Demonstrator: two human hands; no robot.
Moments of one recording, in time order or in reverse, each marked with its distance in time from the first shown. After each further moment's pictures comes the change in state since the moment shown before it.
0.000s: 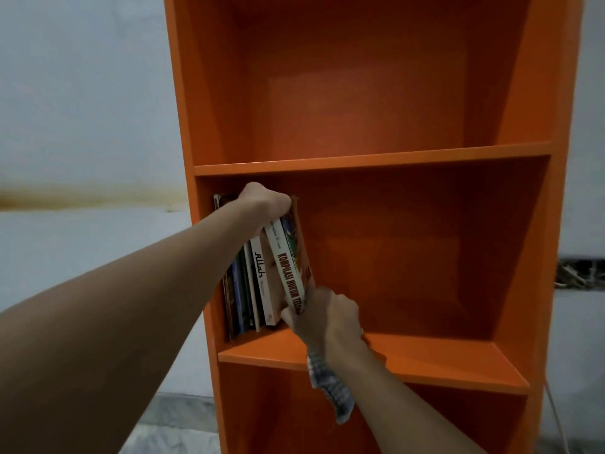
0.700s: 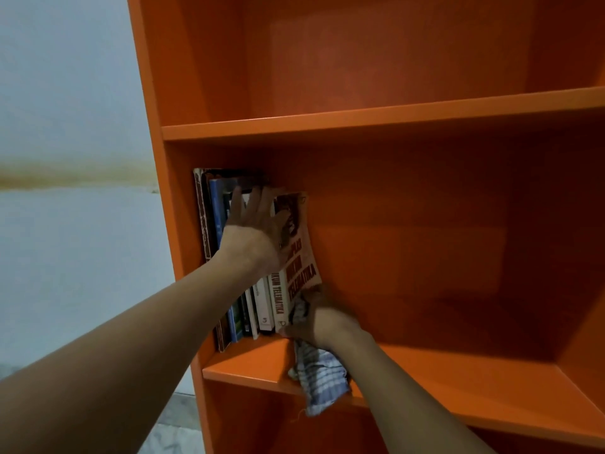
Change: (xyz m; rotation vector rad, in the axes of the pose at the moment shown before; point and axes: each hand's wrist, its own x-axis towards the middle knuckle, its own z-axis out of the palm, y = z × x) left_hand 0.071 -0.089 0.051 1.212 0.213 0.600; right_hand 0.073 0.038 0.085 0.277 -0.558 0.137
